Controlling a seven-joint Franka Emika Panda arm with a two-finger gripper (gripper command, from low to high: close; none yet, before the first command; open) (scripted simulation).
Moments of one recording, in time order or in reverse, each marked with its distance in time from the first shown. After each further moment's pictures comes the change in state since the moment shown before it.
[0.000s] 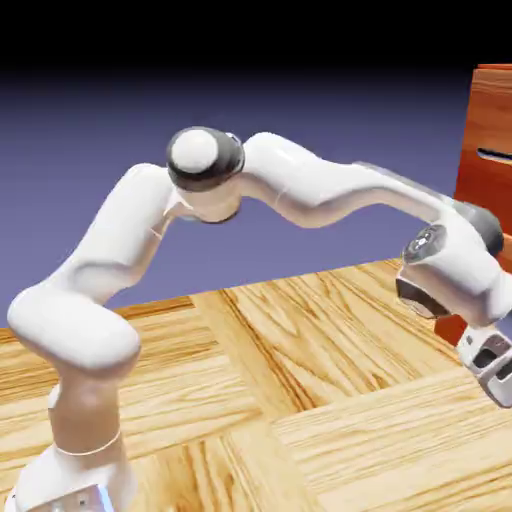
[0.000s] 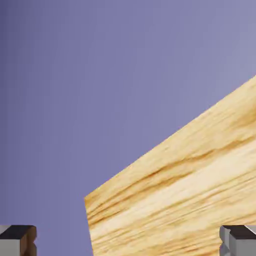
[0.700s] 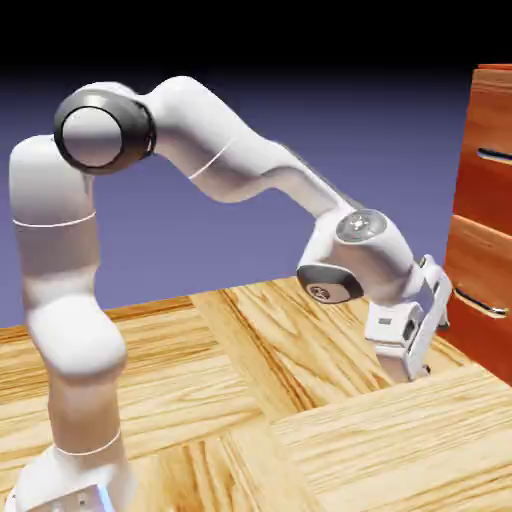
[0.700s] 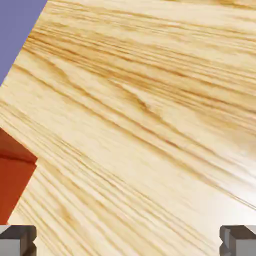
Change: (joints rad) arm -0.294 -0.753 0.669 -0.554 -0.913 0.134 -0.267
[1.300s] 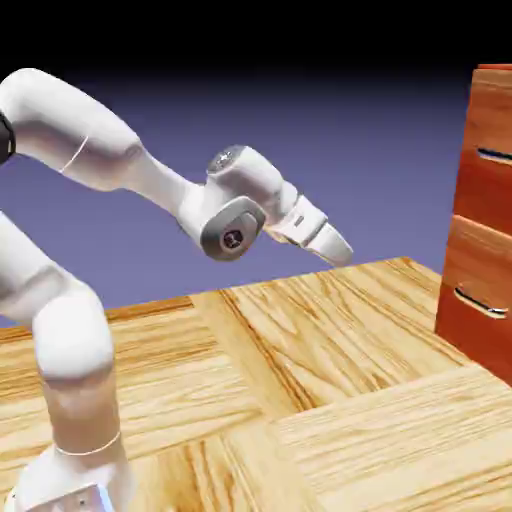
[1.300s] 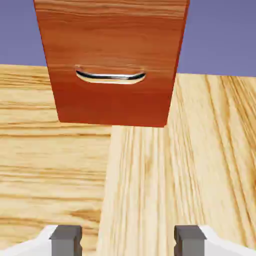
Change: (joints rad) arm -0.249 -0.645 0.573 -0.475 -0.783 0.115 -0.229
